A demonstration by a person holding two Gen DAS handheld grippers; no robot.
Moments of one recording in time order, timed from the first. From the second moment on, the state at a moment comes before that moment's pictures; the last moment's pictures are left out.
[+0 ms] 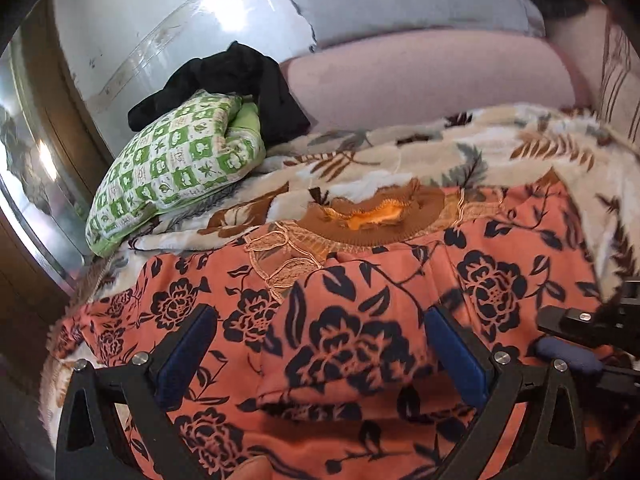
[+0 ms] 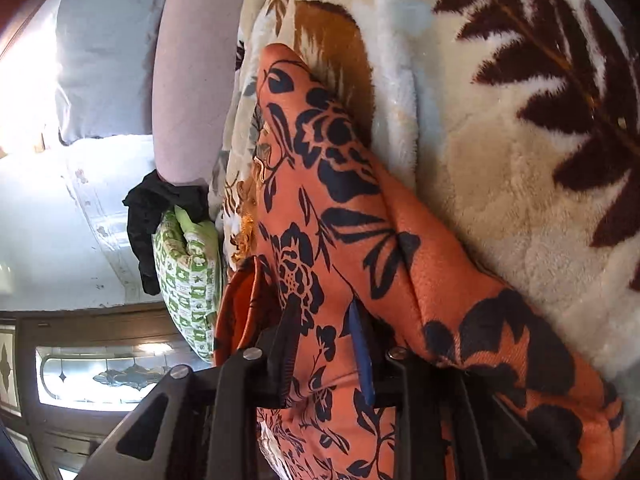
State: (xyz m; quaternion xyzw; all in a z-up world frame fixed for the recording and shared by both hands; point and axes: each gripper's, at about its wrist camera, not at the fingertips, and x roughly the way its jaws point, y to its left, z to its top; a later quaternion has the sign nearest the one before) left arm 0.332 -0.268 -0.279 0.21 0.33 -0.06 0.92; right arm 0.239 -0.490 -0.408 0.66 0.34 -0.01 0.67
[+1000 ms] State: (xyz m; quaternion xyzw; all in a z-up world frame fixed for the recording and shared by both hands) left arm 0.325 -0.255 -0.305 0.20 0.43 -0.15 0.87; right arm 0.251 -0.490 -0.396 0.68 0.30 0.04 0.67
